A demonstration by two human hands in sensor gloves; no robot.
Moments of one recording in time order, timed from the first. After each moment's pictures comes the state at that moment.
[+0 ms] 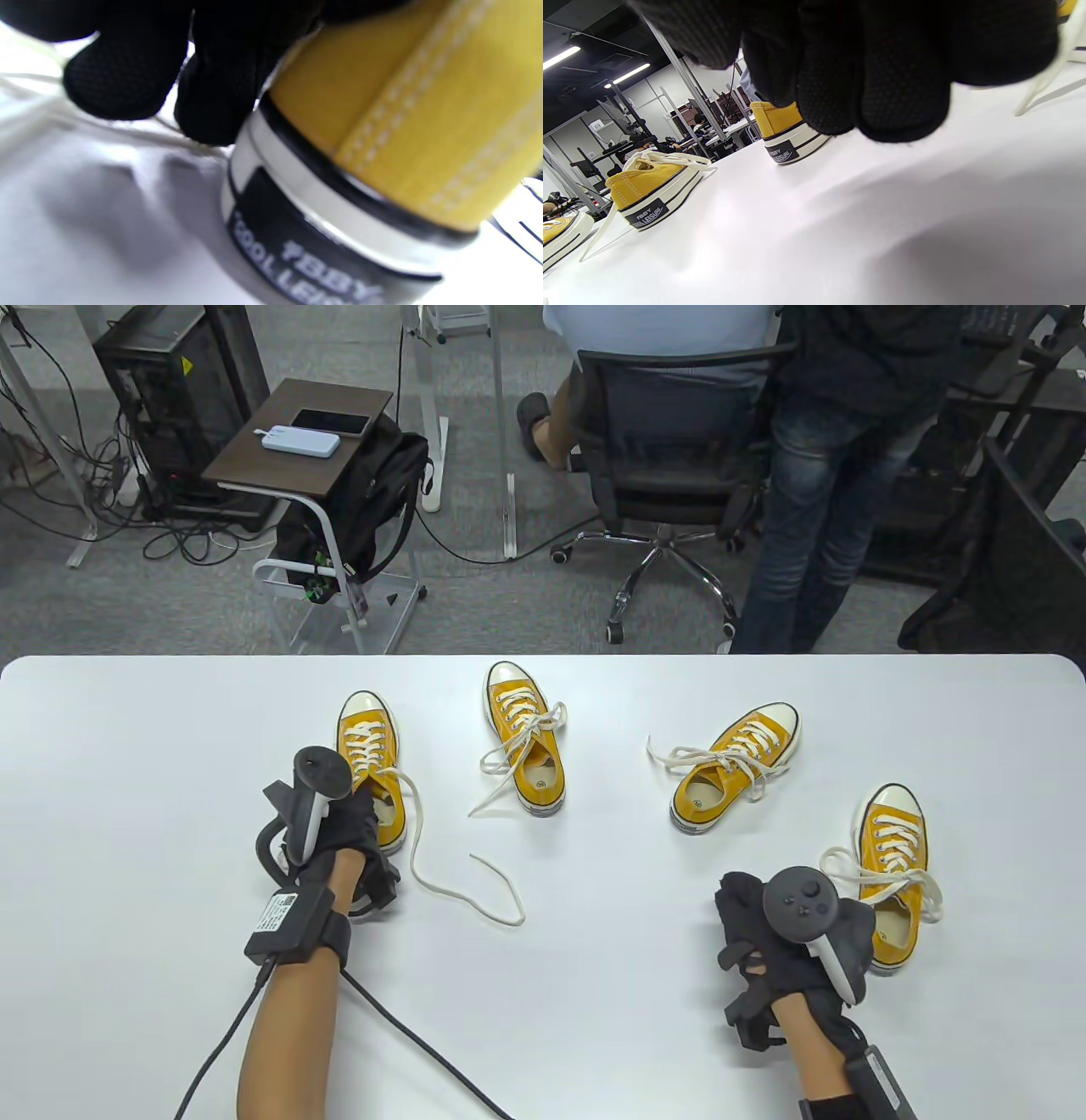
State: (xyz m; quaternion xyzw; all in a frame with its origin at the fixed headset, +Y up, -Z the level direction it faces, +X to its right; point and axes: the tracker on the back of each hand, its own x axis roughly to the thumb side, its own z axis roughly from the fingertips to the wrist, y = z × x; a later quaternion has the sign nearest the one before) left_hand -0.284 -0.753 -0.429 -0.04 0.27 0.21 0.94; right_hand 0.228 -0.734 -0.301 -0.08 -0.01 0.96 0.26
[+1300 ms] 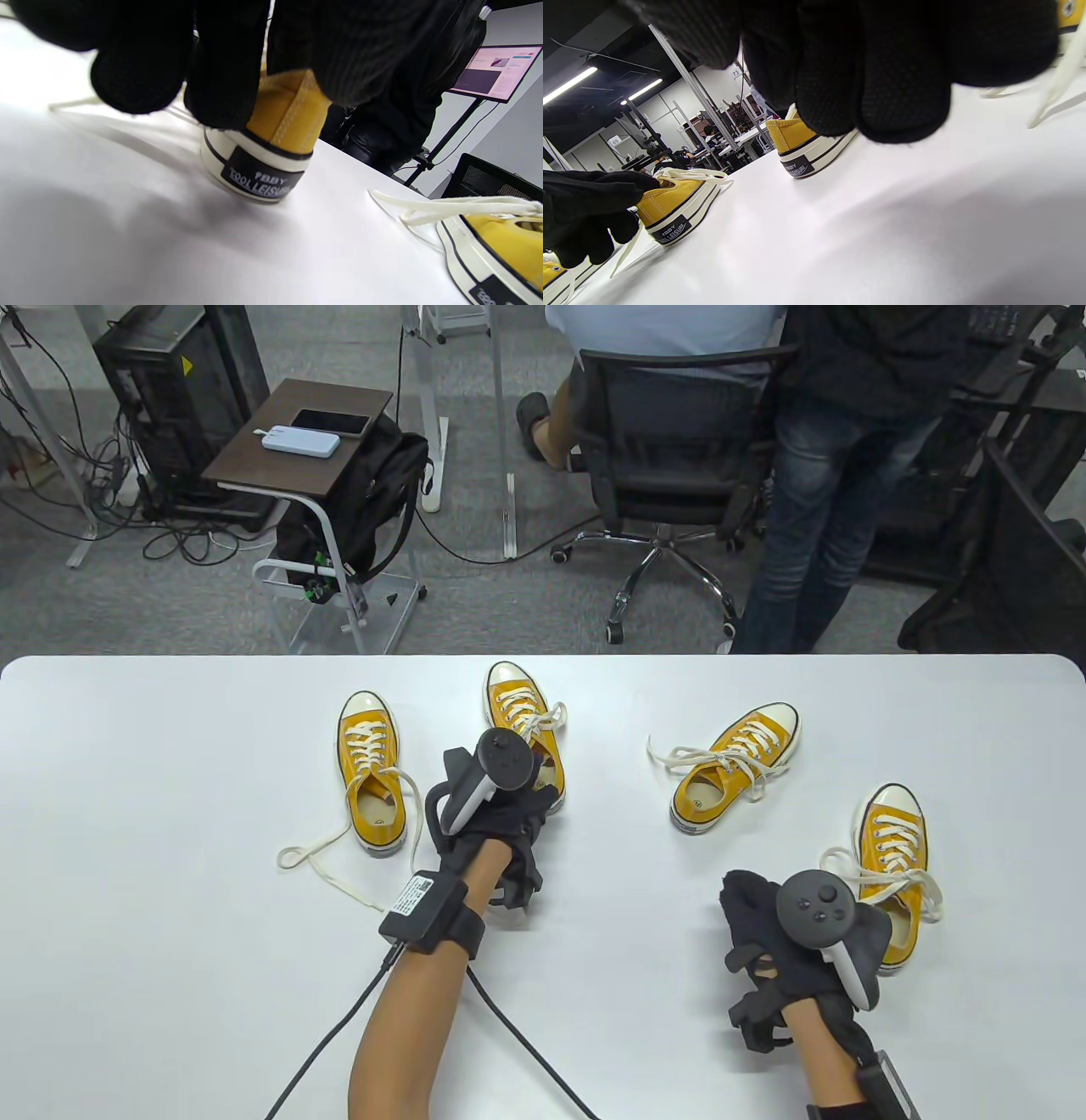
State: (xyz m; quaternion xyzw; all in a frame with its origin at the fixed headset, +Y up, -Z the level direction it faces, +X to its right) left_hand -0.093 -0.746 -0.458 -0.07 -0.01 0.24 0.97; right_hand 0.234 -0.725 -0.295 -0.07 -0.03 0.96 0.28
